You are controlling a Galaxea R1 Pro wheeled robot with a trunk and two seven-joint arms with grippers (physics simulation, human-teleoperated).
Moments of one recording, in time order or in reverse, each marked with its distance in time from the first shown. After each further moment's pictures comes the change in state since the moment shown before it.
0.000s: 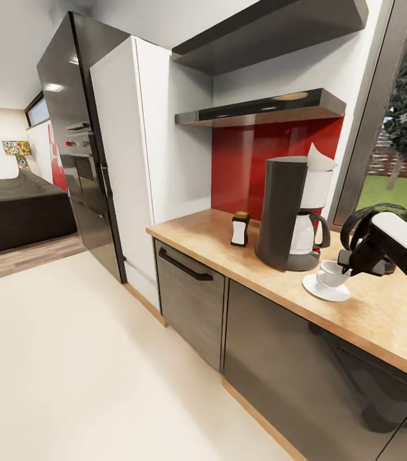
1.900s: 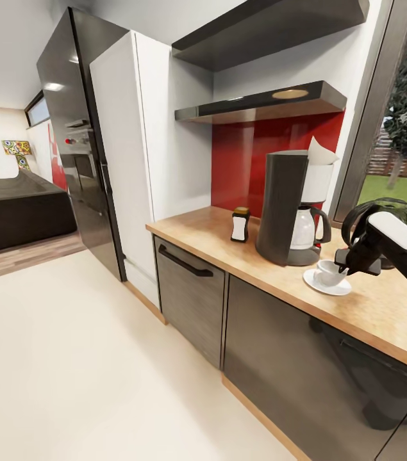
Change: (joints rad) left arm 0.000 0.000 0.000 0.000 0.000 0.000 0.000; right arm -0.002 0.013 -0.001 0.000 0.001 -0.003 0.000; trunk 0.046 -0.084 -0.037
